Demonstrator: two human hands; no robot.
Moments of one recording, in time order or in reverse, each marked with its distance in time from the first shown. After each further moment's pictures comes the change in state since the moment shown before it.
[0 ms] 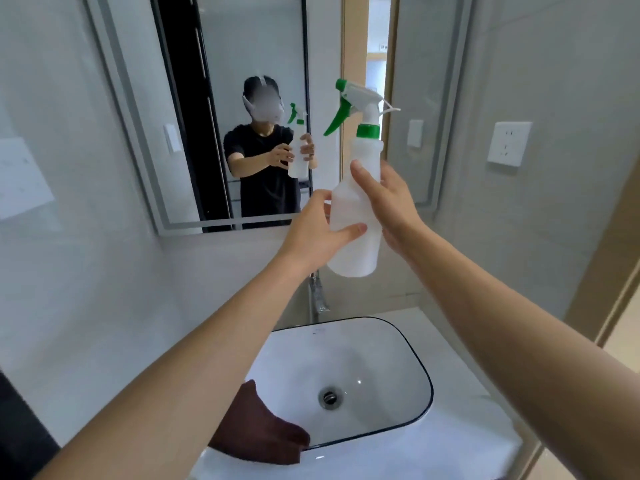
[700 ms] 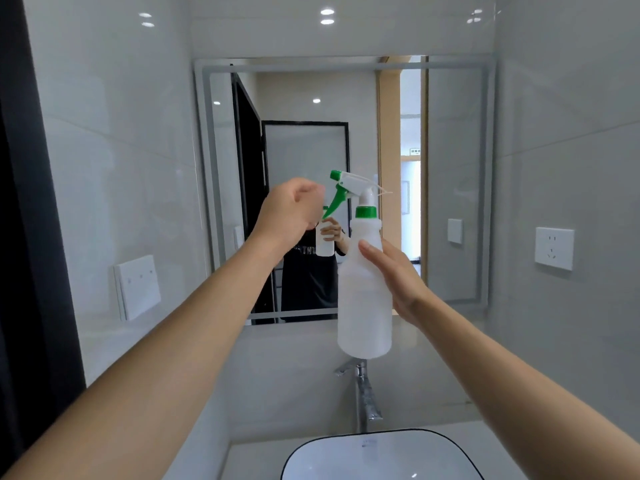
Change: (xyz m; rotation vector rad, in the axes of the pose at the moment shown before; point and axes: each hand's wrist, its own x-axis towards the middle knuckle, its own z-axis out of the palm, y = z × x) left_hand 0.047 0.098 -0.170 0.048 0.295 0.228; right_hand 0.016 -0.060 0.054 0.120 -0.325 -0.066
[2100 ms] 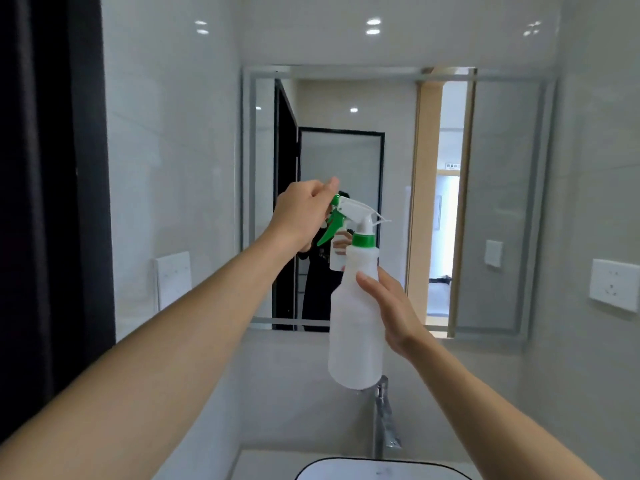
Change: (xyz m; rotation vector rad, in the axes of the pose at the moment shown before) left_hand 0.015 -0.004 -0.029 0.075 0.096 -0.025; right_hand 0.010 0.022 0.051 0.053 -0.128 -0.044
